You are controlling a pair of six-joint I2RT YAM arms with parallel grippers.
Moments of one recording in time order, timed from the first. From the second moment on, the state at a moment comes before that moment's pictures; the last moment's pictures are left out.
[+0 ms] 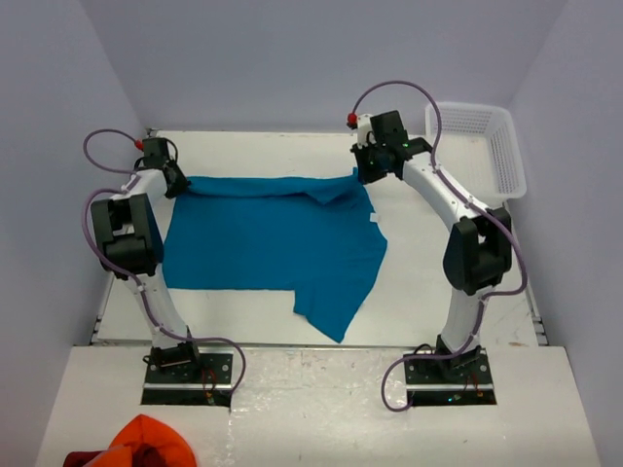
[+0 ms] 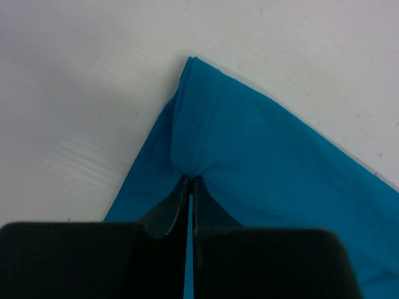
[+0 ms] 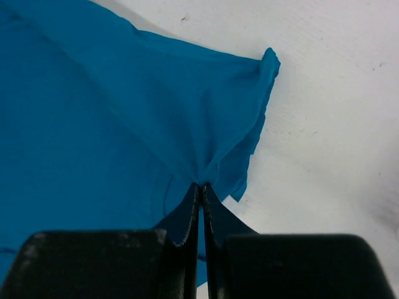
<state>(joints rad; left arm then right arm) 0.20 2.04 1.46 -0.28 -0.04 -0.39 0.35 1.95 1.75 -0.66 -0.12 -0.09</state>
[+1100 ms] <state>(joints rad) 0.19 1.90 1.31 -0.45 -0.20 -0.43 0.47 1.79 1.47 -0.63 0.00 0.01</state>
